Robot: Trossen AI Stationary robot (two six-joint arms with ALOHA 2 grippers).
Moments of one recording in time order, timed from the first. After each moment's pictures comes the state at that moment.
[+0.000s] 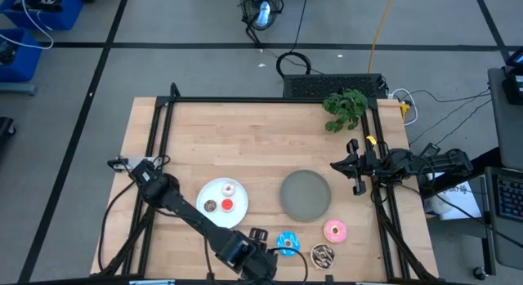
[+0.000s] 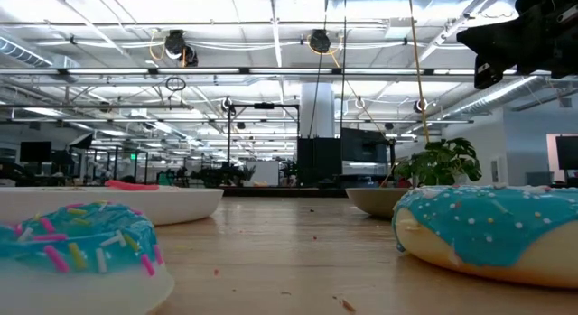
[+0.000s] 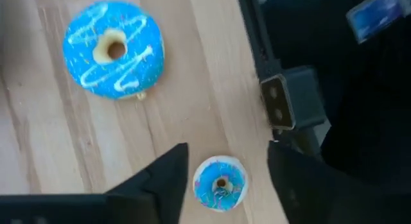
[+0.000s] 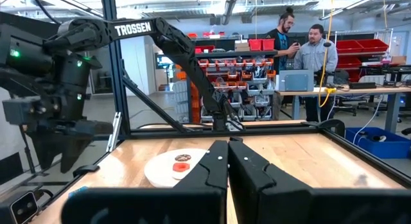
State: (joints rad) left arm -0.62 2.30 2.14 -1.00 -0.06 -0.36; right arm 0.14 0.04 0.01 0.19 0.10 0.04
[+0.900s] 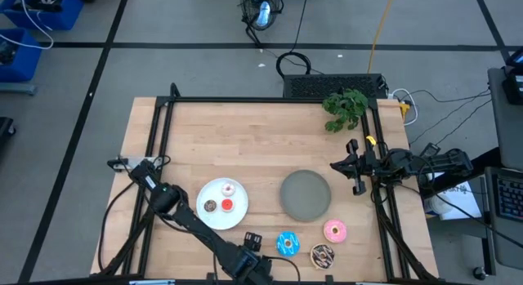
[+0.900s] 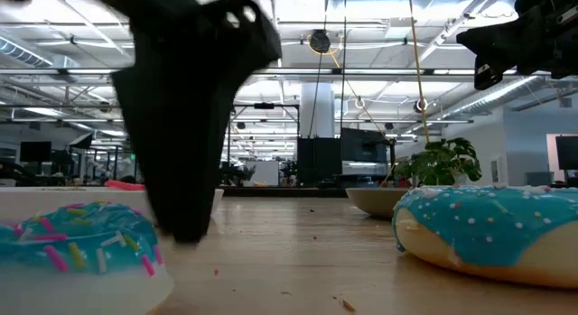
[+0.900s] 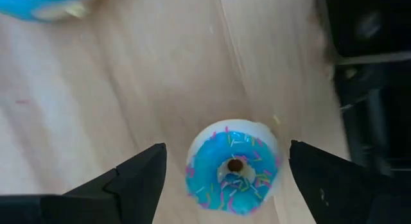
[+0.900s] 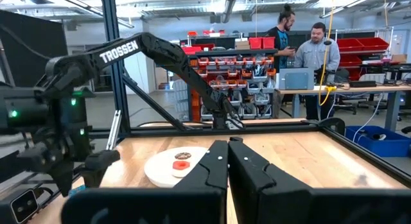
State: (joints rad) left arm -0.66 2.45 2.13 -1.11 -0.10 -0.36; right arm 0.14 0.04 0.01 0.18 0.10 0.04
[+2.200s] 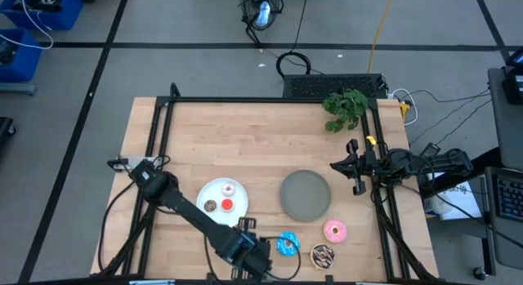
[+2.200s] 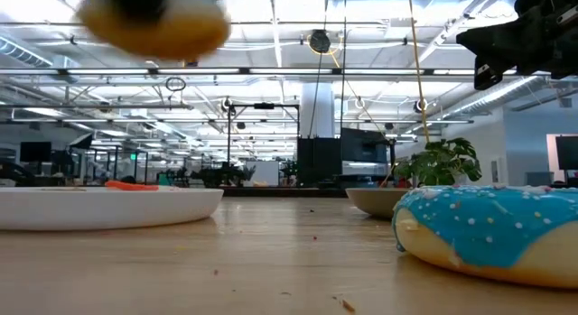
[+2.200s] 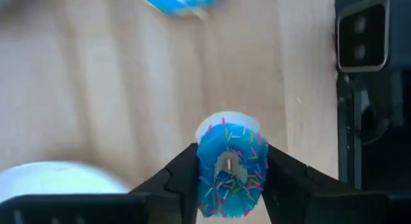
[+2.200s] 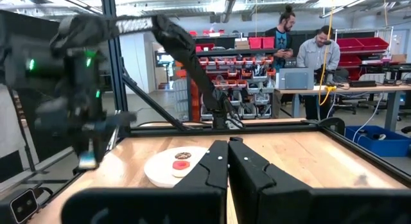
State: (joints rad) left arm -0.60 2.27 2.12 -1.24 -0.11 -0.49; right arm 0.14 0.05 0.02 0.19 0.10 0.04
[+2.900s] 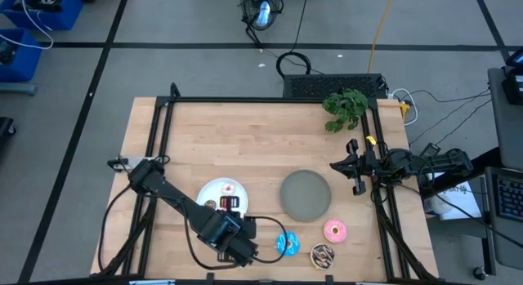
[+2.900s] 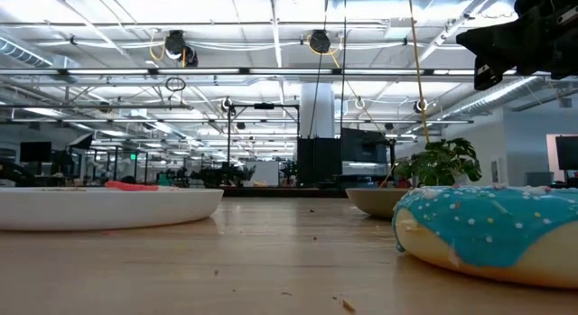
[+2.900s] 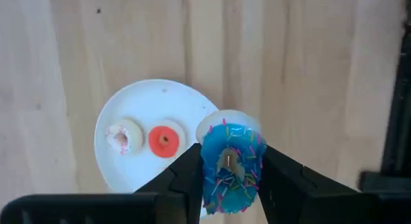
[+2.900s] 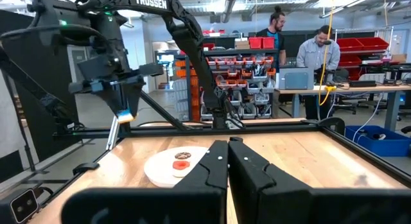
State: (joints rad) left arm -0.58 2.10 2.12 -1.52 -0.21 -0.56; right arm 0.14 0.05 0.02 0.19 0.10 0.04
